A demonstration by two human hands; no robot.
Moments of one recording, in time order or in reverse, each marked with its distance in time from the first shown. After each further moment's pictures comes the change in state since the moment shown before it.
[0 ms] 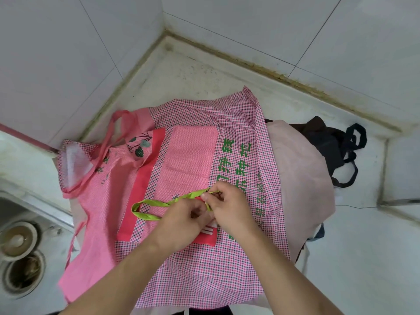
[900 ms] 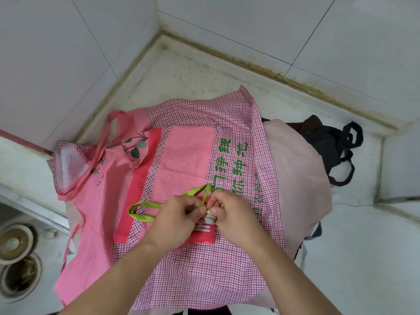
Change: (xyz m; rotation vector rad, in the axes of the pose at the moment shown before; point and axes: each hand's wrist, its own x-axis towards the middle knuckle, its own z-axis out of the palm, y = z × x) left_hand 0.002 0.000 -0.004 -0.012 0.067 -0.015; right_hand -0.013 0.011 -0.018 -0.309 -0.155 -0.133
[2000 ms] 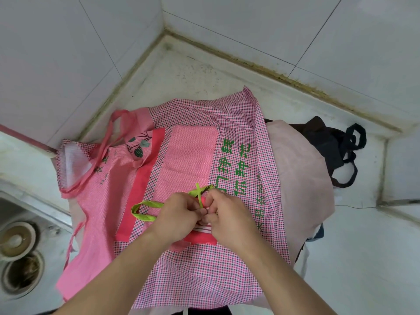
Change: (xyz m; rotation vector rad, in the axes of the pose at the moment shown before) left_hand 0.010 0.004 -0.004 0.019 -0.017 -0.180; right_hand -0.002 -0.015 0.010 -0.162 0.015 -0.041
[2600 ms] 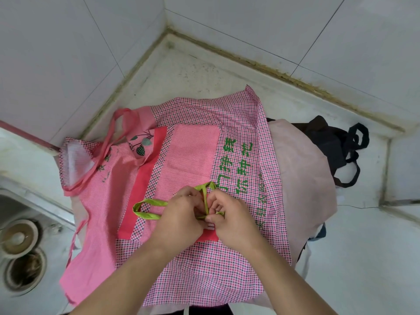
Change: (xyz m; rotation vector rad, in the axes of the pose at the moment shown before) left_hand -0.015 -0.005 0.006 0.201 0.110 0.287; right_hand -0.007 0.003 0.000 0.289 -0.001 0.027
